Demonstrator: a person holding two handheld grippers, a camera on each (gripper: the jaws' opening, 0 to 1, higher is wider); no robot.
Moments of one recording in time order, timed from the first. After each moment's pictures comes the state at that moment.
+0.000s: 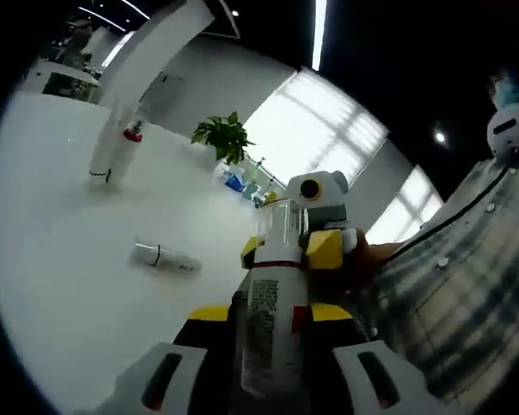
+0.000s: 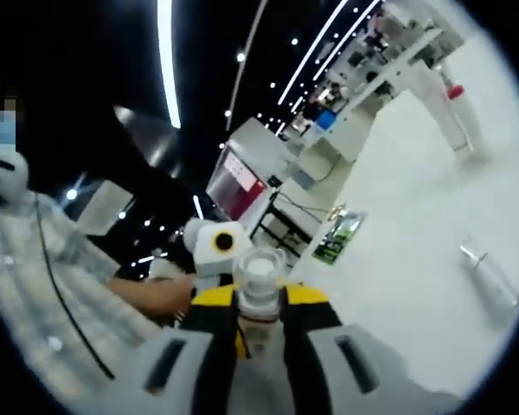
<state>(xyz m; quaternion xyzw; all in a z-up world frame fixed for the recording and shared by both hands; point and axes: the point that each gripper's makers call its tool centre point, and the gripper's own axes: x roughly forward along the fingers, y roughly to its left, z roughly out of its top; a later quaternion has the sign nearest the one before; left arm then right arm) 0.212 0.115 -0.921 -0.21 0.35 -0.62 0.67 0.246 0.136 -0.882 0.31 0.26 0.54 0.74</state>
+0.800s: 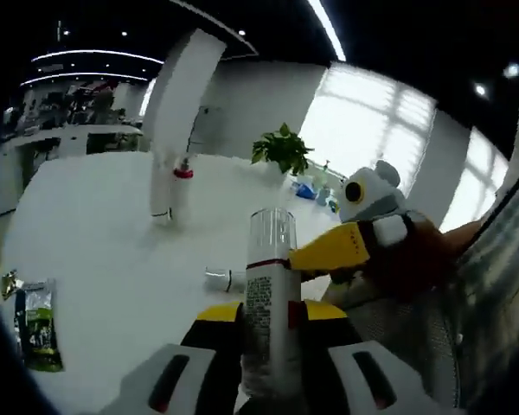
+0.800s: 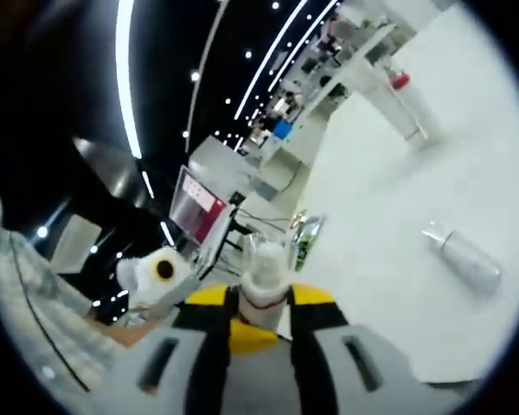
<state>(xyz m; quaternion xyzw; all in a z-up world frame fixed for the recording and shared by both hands) 0.260 0.113 -0.940 0.02 0.27 -0.45 0.85 0.278 0.116 -0.907 0.37 0.30 0.42 0.77</state>
